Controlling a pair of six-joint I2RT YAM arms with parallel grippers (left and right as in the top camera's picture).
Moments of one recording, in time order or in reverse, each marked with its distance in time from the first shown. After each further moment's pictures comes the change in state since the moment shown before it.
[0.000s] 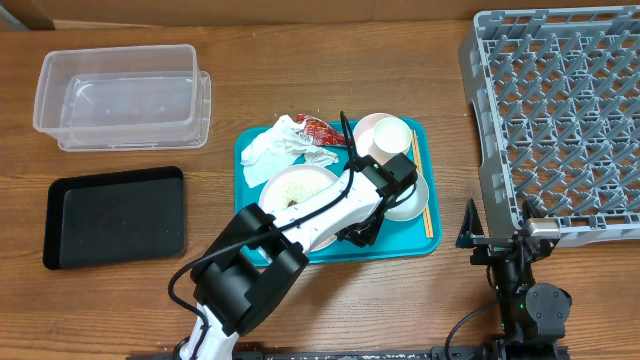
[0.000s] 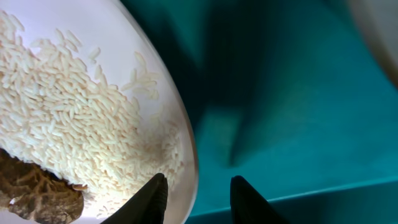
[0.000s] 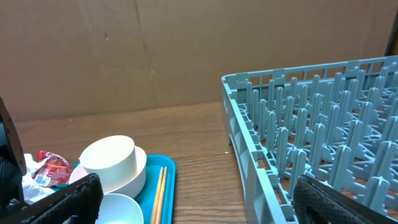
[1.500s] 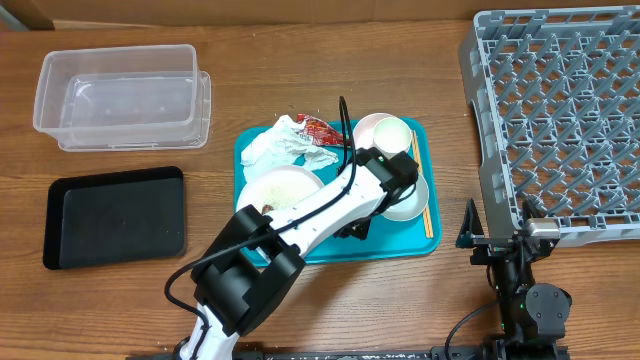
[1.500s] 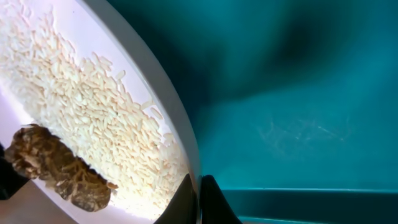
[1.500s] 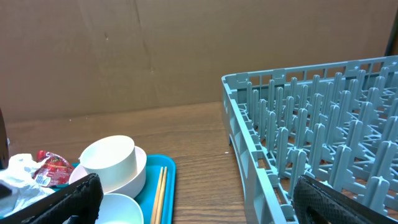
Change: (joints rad) left arm -0.005 0.000 0.096 -0.217 -0.183 -0.142; right arm 0.000 0.000 0.000 0.000 0.000 0.000
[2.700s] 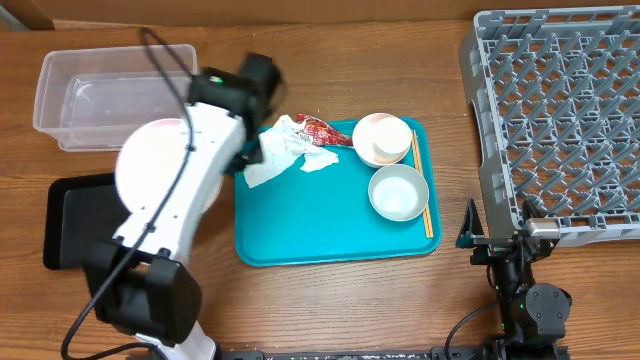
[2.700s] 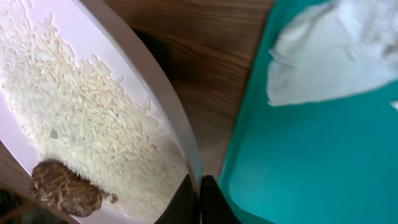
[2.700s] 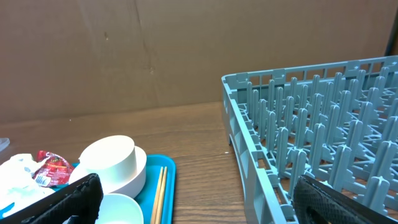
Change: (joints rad) left arm 0.577 -0.261 0.118 -0.149 -0.066 0.034; right arm 0.000 0.000 0.000 0.000 0.000 0.001
